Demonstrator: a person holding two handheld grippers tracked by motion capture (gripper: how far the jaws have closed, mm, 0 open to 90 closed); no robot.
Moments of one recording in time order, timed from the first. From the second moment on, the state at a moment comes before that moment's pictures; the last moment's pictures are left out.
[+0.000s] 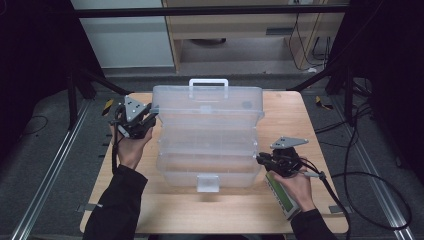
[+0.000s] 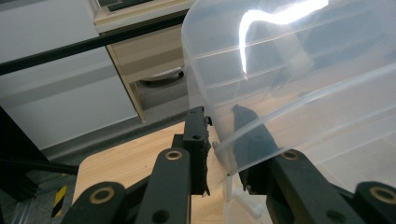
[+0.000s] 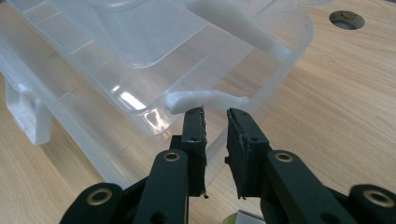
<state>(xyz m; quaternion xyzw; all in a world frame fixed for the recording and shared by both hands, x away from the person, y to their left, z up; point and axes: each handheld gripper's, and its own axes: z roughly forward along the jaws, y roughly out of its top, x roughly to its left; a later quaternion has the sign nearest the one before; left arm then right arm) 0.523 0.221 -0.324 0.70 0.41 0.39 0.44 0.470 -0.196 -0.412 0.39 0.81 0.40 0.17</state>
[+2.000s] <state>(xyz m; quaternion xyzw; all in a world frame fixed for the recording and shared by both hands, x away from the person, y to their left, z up) 0.581 0.213 -0.310 0.69 0.43 0.39 0.44 0.477 -0.192 -0.414 0.41 0.81 0.39 0.18</state>
